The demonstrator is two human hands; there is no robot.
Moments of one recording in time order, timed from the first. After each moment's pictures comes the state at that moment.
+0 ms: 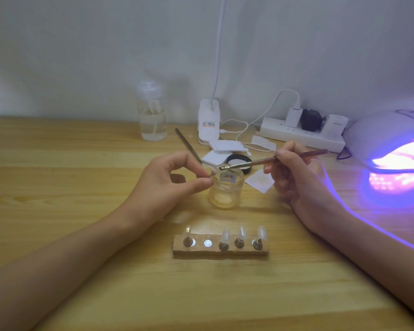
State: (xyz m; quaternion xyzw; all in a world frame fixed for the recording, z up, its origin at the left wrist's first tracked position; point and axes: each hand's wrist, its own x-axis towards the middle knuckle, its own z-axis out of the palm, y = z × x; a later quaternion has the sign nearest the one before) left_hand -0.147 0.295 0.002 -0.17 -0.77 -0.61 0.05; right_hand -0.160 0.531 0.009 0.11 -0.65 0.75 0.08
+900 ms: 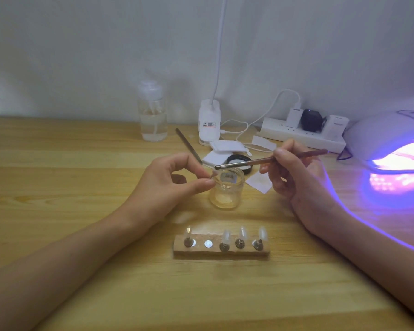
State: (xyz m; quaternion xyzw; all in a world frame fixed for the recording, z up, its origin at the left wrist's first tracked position) left_hand -0.146 0.296 0.003 -0.17 -0.76 -0.62 0.04; right_hand -0.159 0.529 0.009 0.15 -0.64 0.75 0.08
